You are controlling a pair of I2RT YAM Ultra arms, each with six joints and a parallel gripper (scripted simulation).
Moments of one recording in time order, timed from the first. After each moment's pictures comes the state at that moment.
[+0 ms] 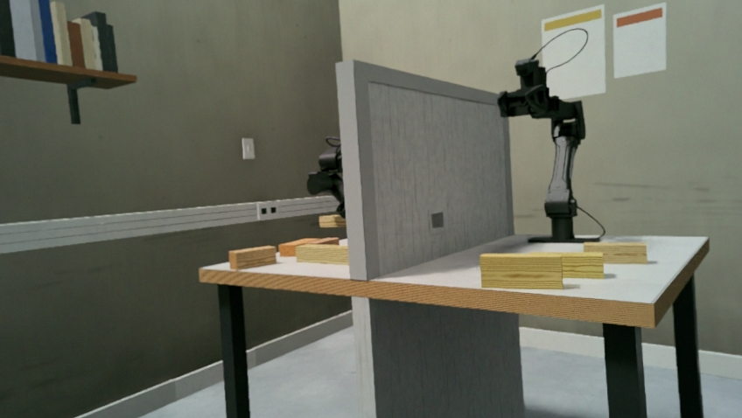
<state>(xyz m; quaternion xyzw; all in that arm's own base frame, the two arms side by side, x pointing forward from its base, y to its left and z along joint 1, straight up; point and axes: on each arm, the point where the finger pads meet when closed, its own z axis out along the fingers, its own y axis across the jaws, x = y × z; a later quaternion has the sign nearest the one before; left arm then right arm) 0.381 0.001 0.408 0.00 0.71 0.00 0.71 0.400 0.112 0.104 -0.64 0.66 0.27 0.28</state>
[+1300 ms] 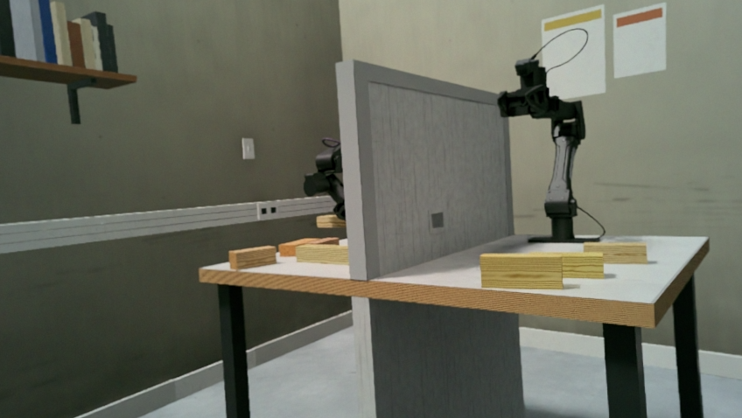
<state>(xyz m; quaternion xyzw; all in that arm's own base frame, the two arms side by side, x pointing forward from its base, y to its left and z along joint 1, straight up) 0.381 0.001 0.408 0.00 0.71 0.00 0.71 0.400 0.098 0.101 -0.63 0.67 0.27 0.27</state>
